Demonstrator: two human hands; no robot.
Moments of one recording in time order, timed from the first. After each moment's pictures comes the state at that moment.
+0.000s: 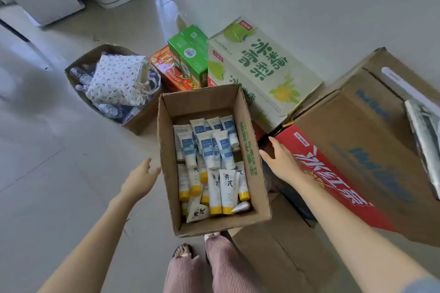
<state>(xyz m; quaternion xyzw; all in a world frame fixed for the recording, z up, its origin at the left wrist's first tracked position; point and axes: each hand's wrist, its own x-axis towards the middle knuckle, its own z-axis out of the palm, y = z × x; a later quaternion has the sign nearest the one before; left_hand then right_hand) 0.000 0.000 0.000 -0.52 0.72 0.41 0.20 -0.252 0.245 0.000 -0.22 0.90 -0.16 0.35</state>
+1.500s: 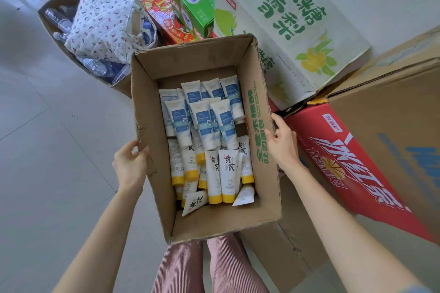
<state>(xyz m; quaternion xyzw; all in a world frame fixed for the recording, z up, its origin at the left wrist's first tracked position) 0.000 0.015 -0.064 -0.67 0.55 0.49 -0.10 -0.245 0.217 -0.075 -0.15 0.91 -0.28 0.28</state>
